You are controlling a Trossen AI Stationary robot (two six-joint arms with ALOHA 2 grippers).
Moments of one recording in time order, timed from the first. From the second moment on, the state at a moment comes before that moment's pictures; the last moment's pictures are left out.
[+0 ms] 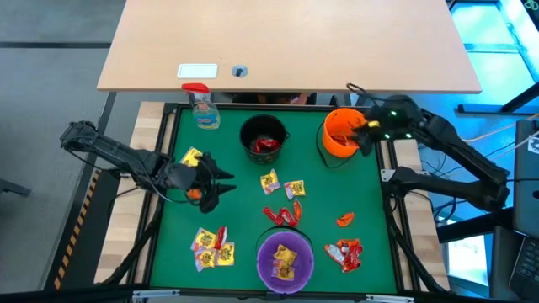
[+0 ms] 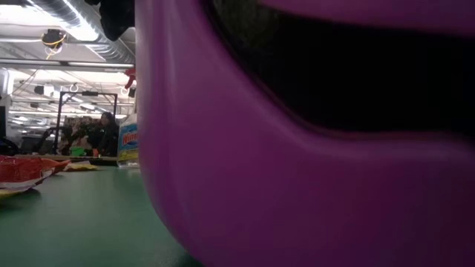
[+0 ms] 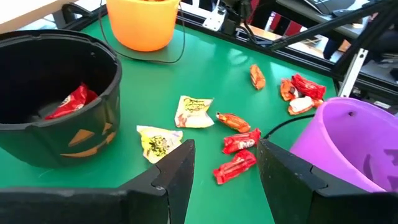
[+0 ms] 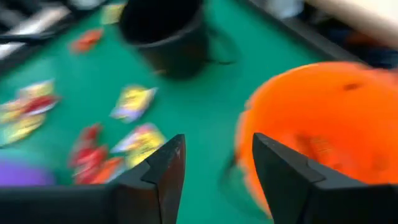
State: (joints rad) left arm -0.35 0.99 0.78 -0.31 -0.45 -0.52; right arm -0.64 0.79 0.99 -0.93 -0.28 0.12
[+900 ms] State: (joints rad) left arm -0.37 0.99 0.78 -0.30 -0.50 -0.52; right arm 0.39 0.81 0.86 -0.73 0.09 0.57
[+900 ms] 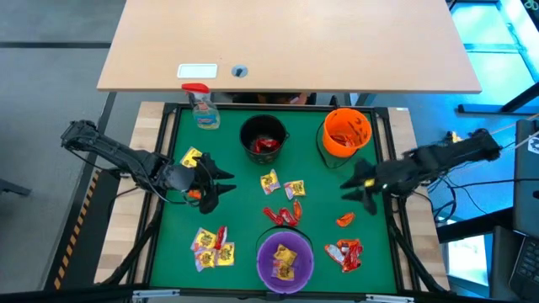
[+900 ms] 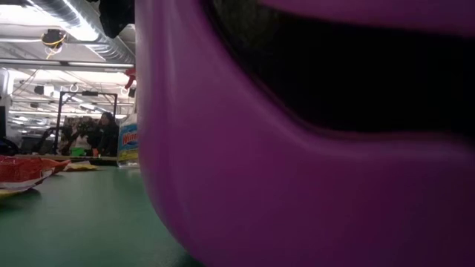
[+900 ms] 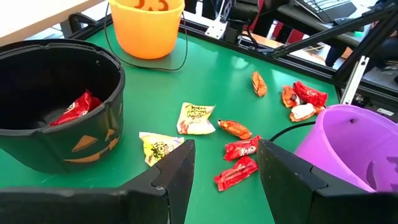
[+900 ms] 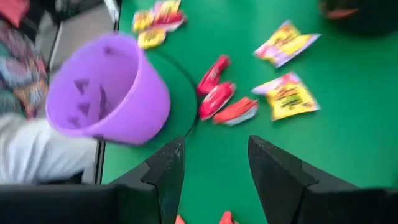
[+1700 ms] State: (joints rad) left arm -0.37 0.99 0.78 -0.28 -0.51 -0.52; right arm 0.82 1.14 0.86 -0.65 0.12 0.84
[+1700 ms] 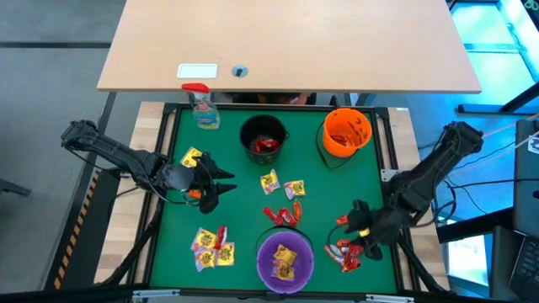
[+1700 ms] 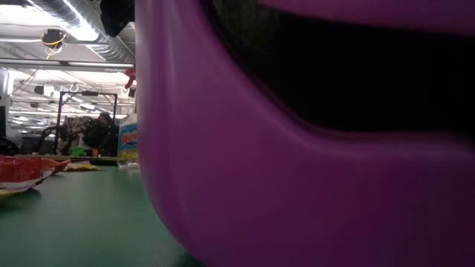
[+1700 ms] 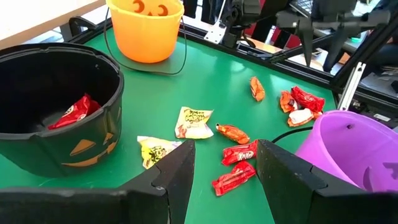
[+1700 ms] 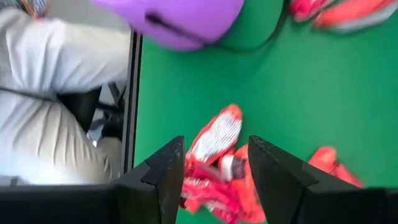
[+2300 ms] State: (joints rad) left arm -0.37 0.99 0.78 -0.28 -0.51 -0.51; right arm 0.90 1.43 0.86 -0.61 -0.15 0.93
